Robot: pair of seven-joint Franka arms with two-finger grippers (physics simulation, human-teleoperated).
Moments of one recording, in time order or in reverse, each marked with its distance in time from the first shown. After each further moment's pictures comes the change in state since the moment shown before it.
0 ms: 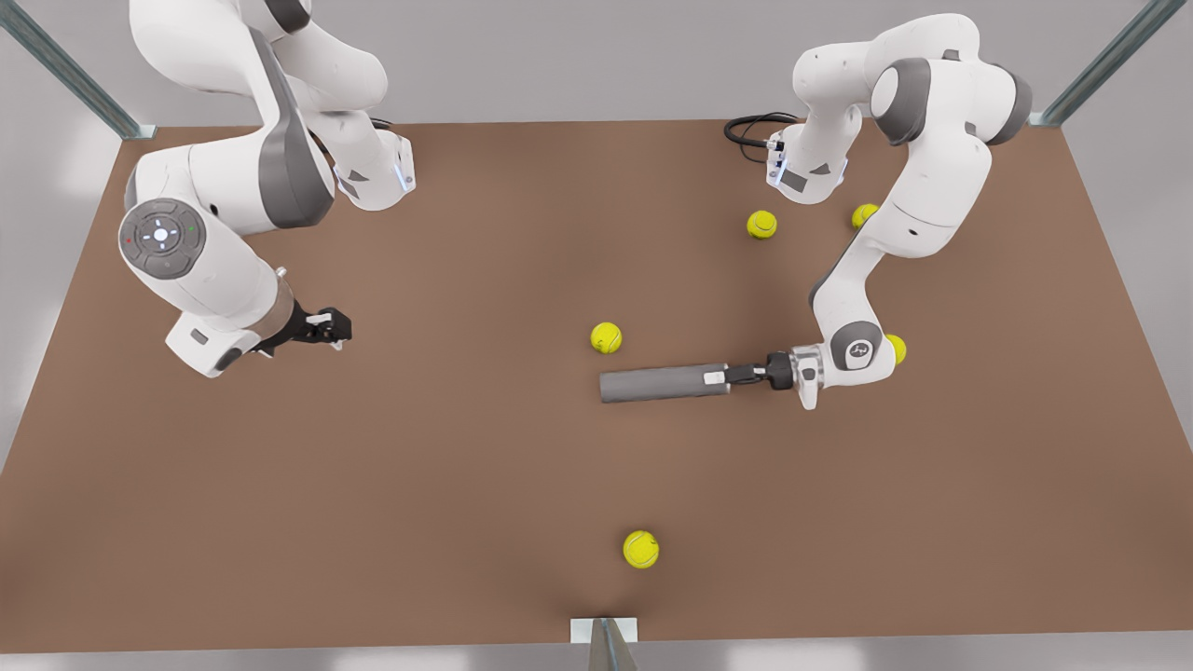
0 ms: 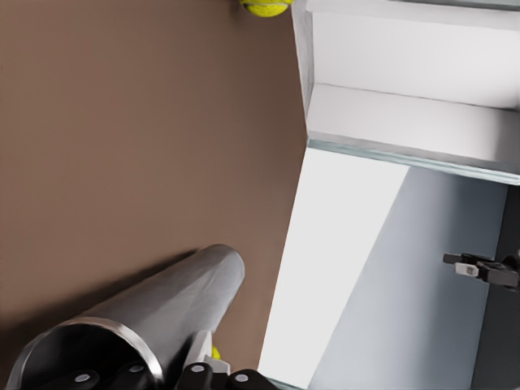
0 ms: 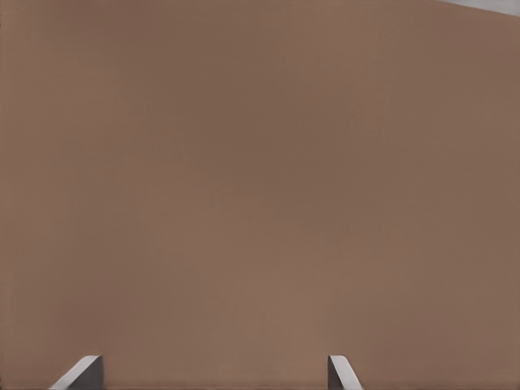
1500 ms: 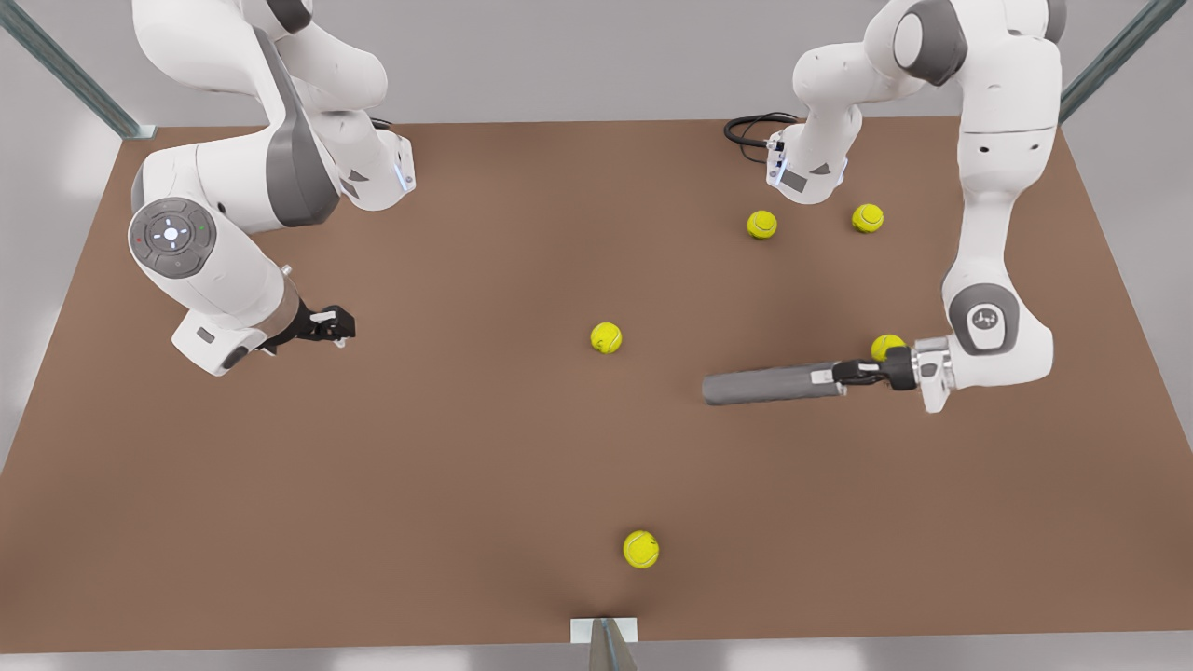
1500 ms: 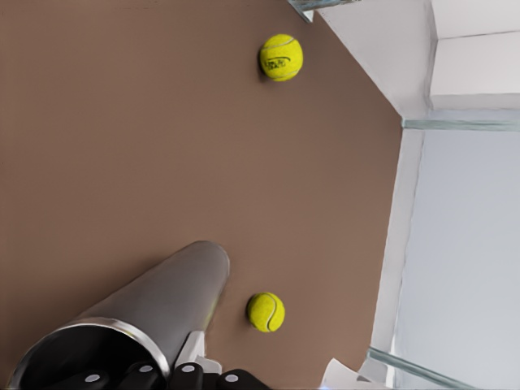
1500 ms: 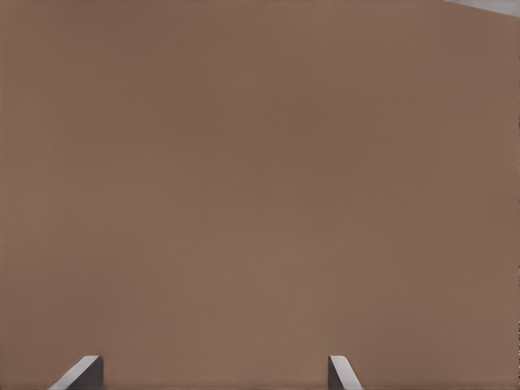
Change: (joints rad) left arm 0.025 -0.291 0.241 0.127 0.563 -0.116 -0.361; right arm 0.002 0.001 0.000 0.005 -0.015 -0.014 -0.003
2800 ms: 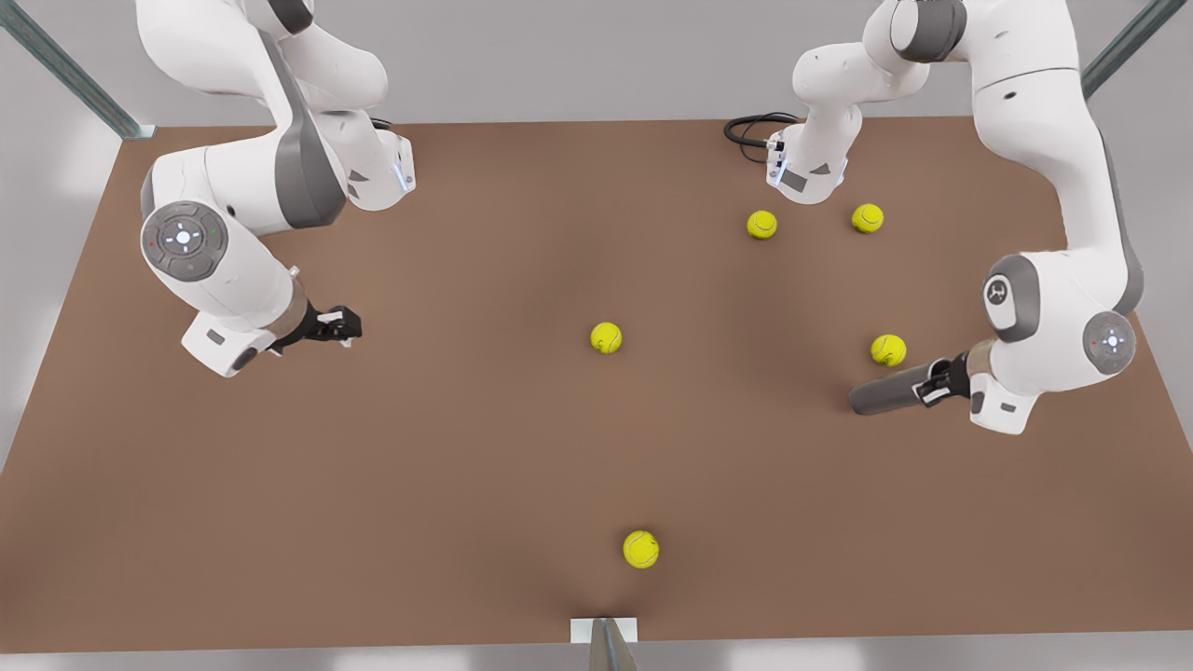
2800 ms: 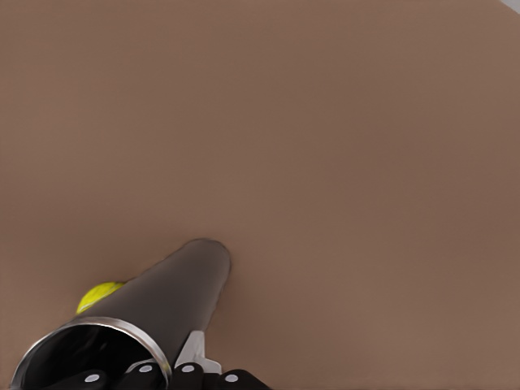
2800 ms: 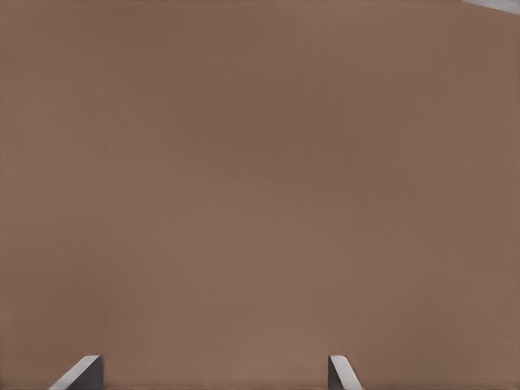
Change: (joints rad) left arm -0.006 -0.038 -0.054 0.264 0.900 0.056 -0.962; right arm 0.011 0.005 0.001 -0.002 0.001 -0.002 0.001
